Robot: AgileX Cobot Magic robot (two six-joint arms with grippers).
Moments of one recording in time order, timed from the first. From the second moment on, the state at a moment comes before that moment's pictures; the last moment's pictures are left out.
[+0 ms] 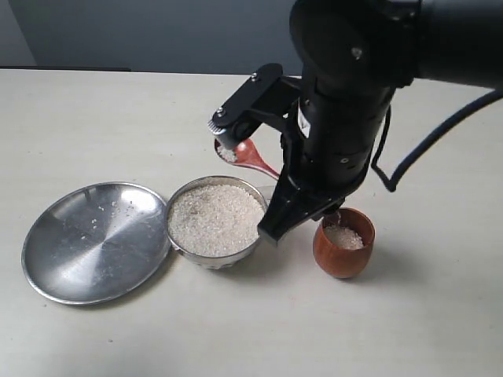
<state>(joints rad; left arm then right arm) 0.01 0.00 0.00 0.00 0.34 0.03 0.88 1.61 -1.29 -0.20 1.21 0.02</state>
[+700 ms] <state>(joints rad) 0.01 0.00 0.00 0.00 0.34 0.03 0.83 1.52 -1.29 -0.13 1.22 -0.07</state>
